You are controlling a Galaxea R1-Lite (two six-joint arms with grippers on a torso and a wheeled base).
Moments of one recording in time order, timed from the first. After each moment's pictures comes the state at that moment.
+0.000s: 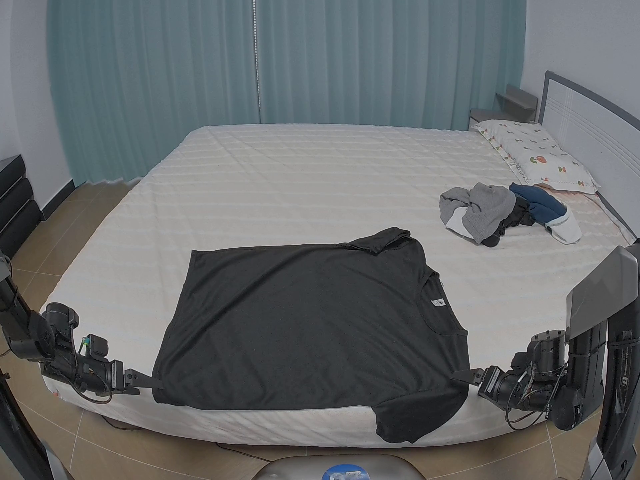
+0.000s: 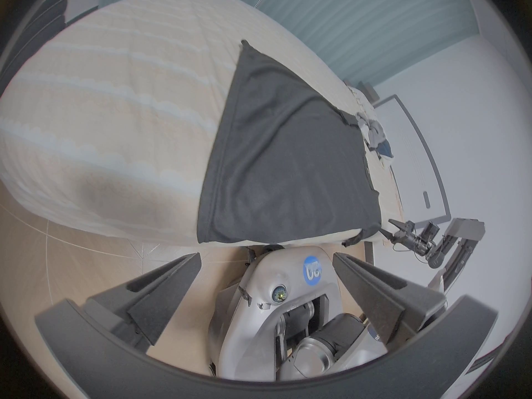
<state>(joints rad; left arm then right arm) 0.39 2.04 -0.57 -0.13 -0.74 0.20 0.16 2.37 -0.11 -1.55 0.26 0.75</state>
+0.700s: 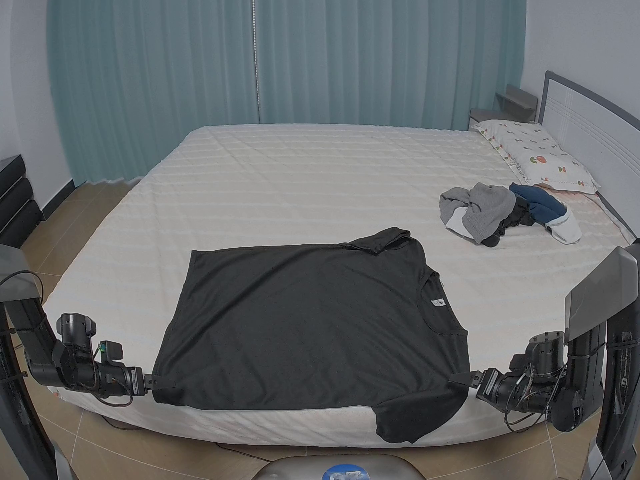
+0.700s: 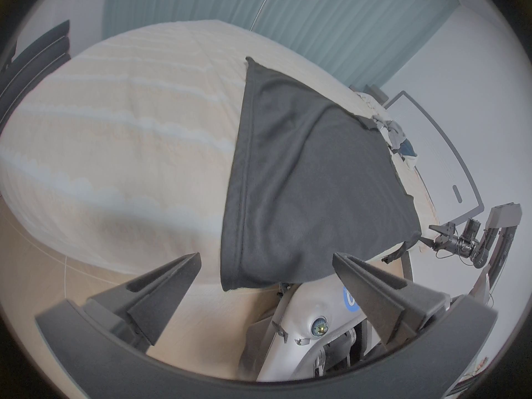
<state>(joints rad) 0.31 2.19 -0.43 -0.70 -0.58 0.09 0.18 2.36 -0.10 -1.55 0.26 0.75</state>
